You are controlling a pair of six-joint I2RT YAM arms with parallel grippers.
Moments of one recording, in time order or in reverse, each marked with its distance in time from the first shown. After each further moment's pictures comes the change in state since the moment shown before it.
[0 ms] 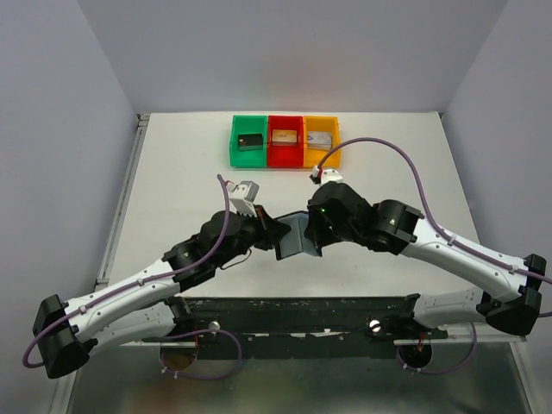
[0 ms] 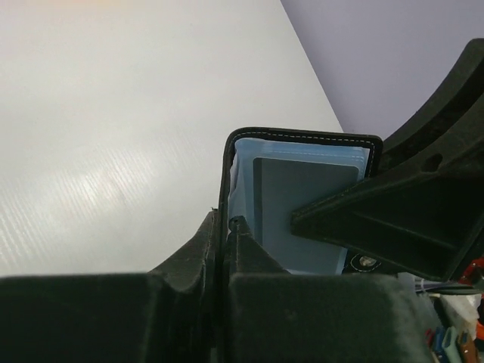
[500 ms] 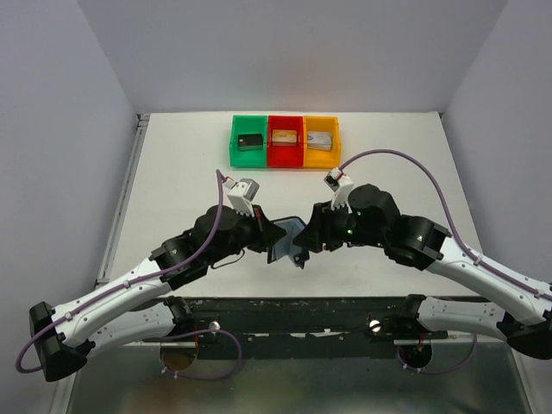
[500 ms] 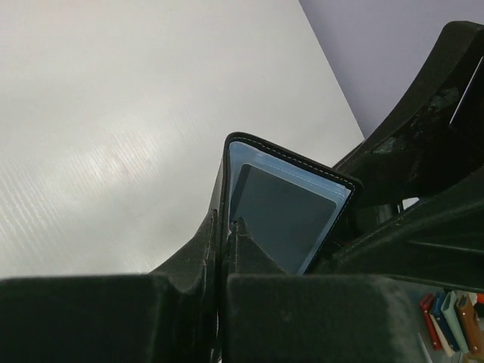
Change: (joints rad) left arm 0.000 -0.048 0.115 -0.222 0.058 0.040; right arm -0.081 -0.223 -0.232 0.328 -0.335 0.015
